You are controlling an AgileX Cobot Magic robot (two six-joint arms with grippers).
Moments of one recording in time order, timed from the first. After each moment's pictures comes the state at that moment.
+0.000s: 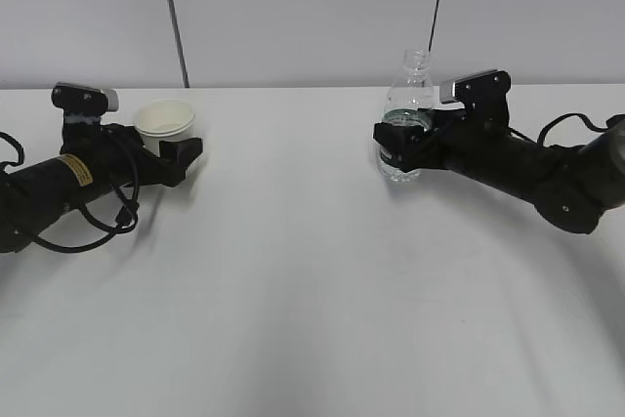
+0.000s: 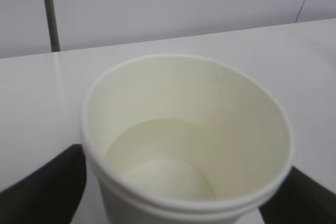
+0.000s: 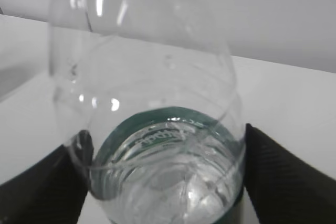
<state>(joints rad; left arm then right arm) -0.08 2.24 -1.01 0.55 -0.95 -0.33 0.05 2.27 -1.14 -0.59 -0.90 0.37</state>
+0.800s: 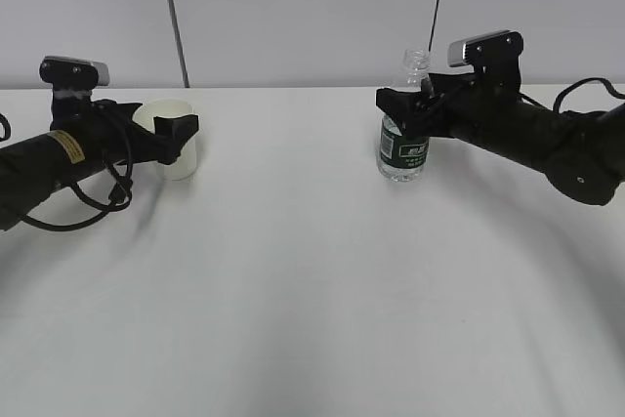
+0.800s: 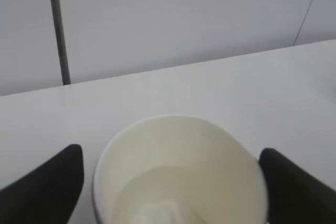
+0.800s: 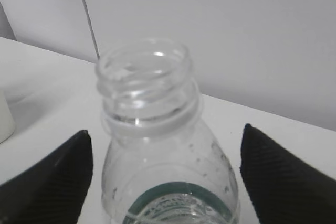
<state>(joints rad) -0.08 2.16 -1.01 0.55 -0.90 -0.36 0.05 2.16 -1.14 -0.62 -0.87 0.40</state>
